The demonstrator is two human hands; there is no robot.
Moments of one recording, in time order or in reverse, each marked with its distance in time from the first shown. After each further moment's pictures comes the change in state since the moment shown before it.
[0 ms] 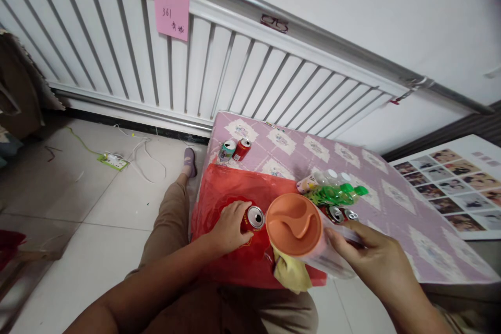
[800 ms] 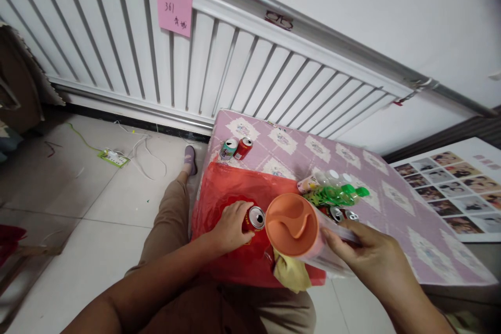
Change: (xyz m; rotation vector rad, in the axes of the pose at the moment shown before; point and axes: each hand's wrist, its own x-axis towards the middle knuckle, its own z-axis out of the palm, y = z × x) left_hand 0.002 0.000 0.001 -0.002 -0.017 0.007; right_hand 0.000 -0.008 0.005 -0.167 -0.043 -0.143
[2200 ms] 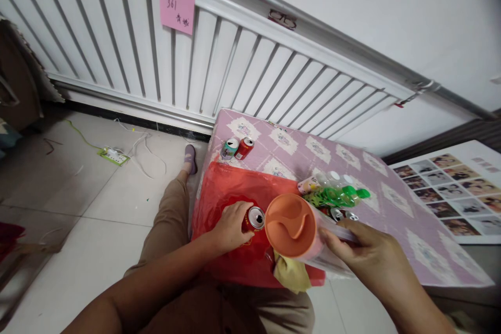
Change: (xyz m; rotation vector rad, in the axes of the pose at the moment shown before) left_hand 0.001 -0.003 -0.002 -0.021 -0.031 -0.024; right_hand 0.009 -0.007 -0.006 -0.085 -0.078 -0.094
